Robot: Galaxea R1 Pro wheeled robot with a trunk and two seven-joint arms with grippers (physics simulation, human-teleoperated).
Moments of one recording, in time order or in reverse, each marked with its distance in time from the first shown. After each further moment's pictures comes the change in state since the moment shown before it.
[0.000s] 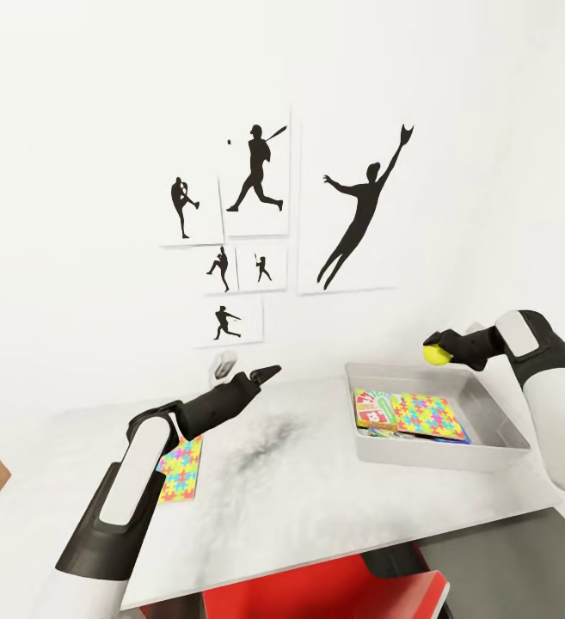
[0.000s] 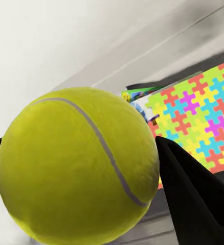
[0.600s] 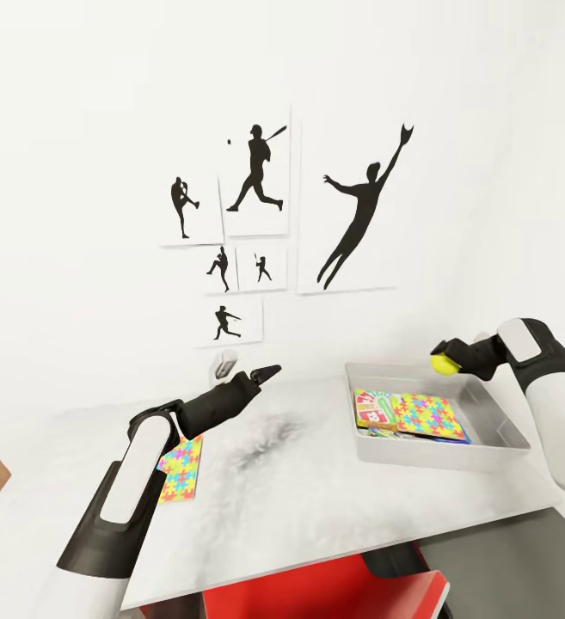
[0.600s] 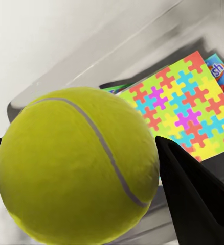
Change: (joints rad) left arm -0.005 -0.002 0.000 0.006 0.008 0.001 0.015; right arm 0.006 -0.012 -0.016 0.053 -0.007 -0.048 -0.072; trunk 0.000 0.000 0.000
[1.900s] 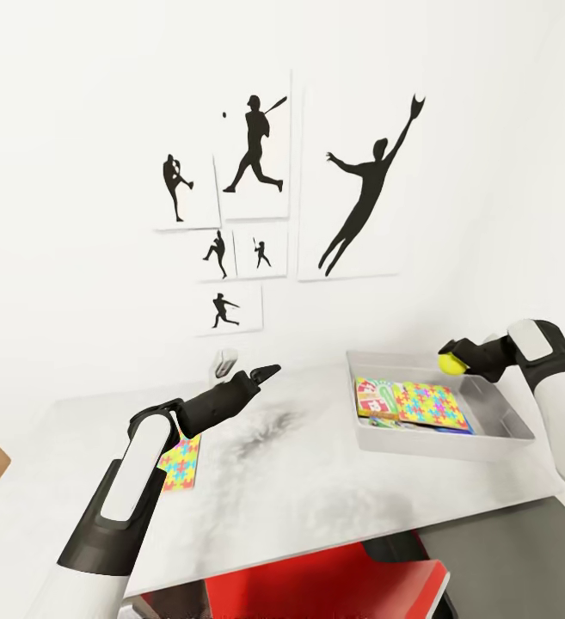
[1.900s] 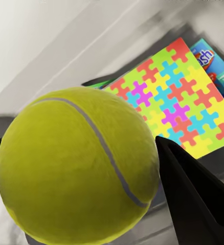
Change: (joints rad) left arm -0.007 0.003 -0.001 0.006 -0.001 0.000 0.001; right arm -0.013 -0.021 -0.059 0.033 -0.002 -0.021 -0.013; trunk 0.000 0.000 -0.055
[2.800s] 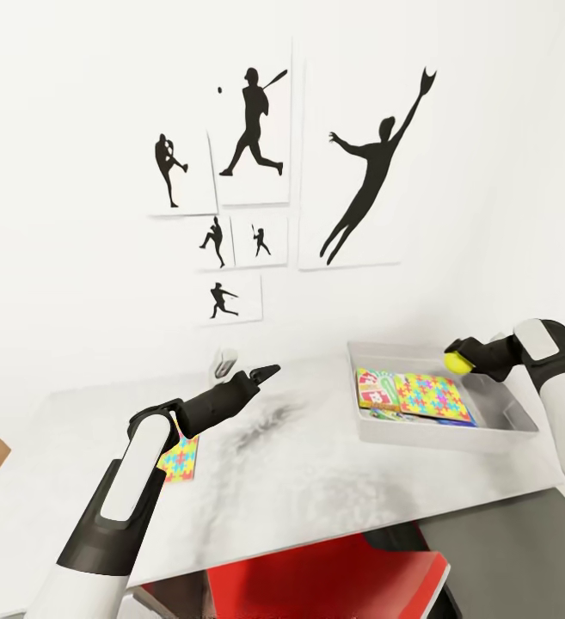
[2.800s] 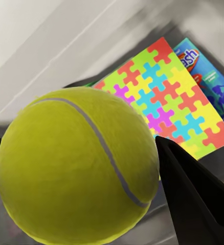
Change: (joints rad) left arm 0.000 0.001 0.001 0.001 -0.001 0.000 0.000; right arm -0.002 -0.016 0.000 0.000 0.000 -0.019 -0.003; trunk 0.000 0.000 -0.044
